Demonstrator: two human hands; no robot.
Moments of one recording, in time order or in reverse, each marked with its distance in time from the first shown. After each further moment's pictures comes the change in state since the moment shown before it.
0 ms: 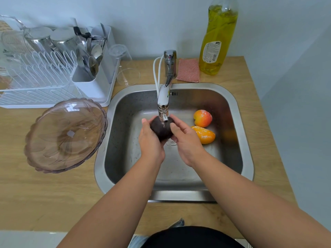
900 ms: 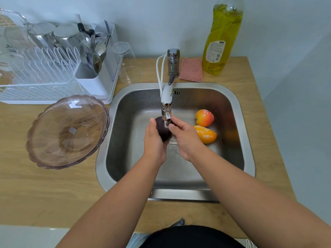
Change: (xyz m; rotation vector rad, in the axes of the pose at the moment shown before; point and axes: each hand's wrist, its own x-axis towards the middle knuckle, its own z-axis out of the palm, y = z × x) left_hand 0.010 -0.013 -0.010 -0.022 -0.092 -0.051; right_hand 0.013 0.002 0.007 -0.088 0.024 0.074
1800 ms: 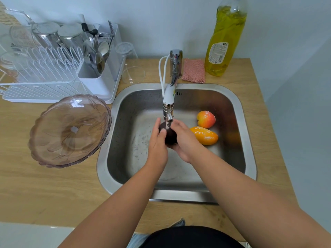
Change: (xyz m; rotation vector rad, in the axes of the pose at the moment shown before) left_hand -0.009 -0.015 -0.022 0.480 -0.181 0.291; right_hand 0.003 0.000 0.002 0.017 -0.030 0.211
